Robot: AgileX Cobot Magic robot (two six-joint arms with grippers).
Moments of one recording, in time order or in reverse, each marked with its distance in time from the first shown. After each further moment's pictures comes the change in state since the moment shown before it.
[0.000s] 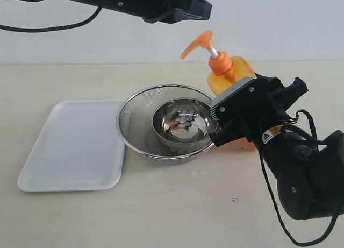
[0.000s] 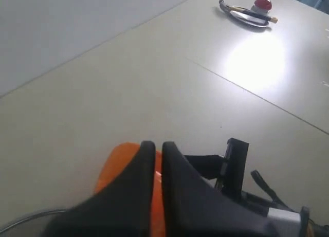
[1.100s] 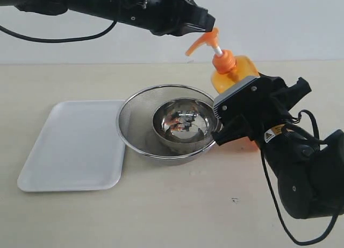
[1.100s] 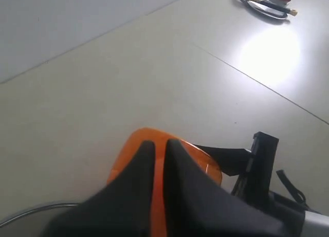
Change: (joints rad) left arm -0.023 0.067 -0.011 0.013 -0.051 -0.024; right arm 0.000 0.000 0.000 0.016 0.000 0.000
